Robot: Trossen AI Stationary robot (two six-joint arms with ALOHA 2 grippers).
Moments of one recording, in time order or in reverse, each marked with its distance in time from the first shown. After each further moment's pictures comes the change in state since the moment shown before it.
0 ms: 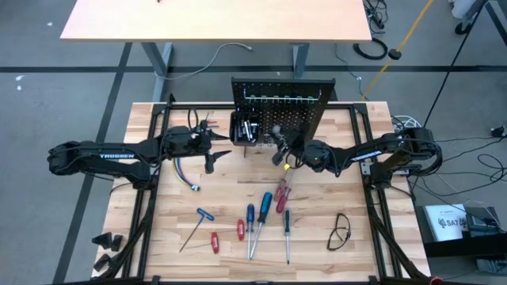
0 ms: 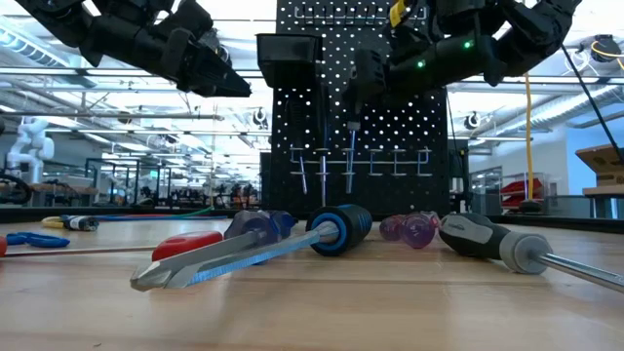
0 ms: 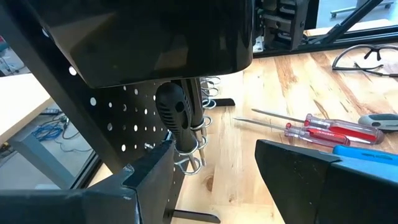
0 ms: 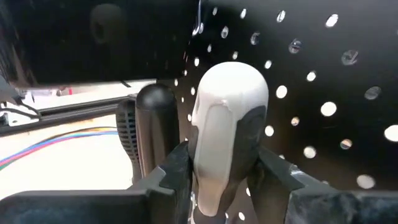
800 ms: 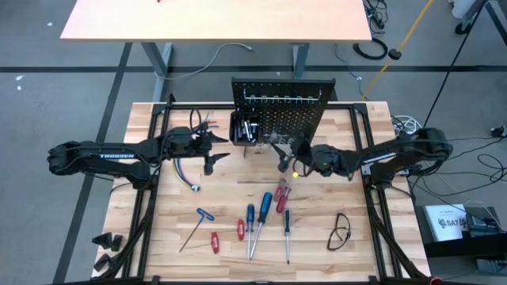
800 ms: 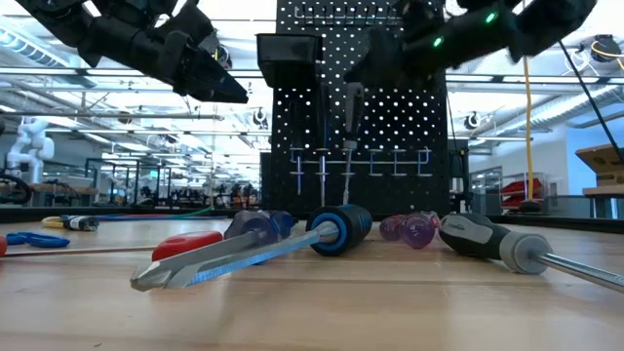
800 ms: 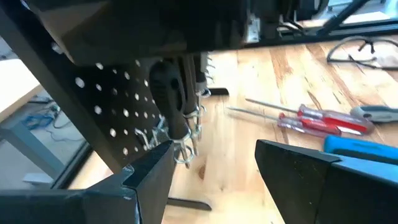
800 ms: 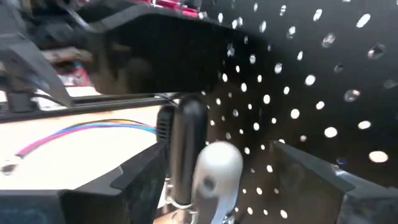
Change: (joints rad) left arm -0.001 0.000 0.001 -0.052 0.018 -0.027; right arm 0.096 -0.130 0.000 -0.143 0.012 -0.055
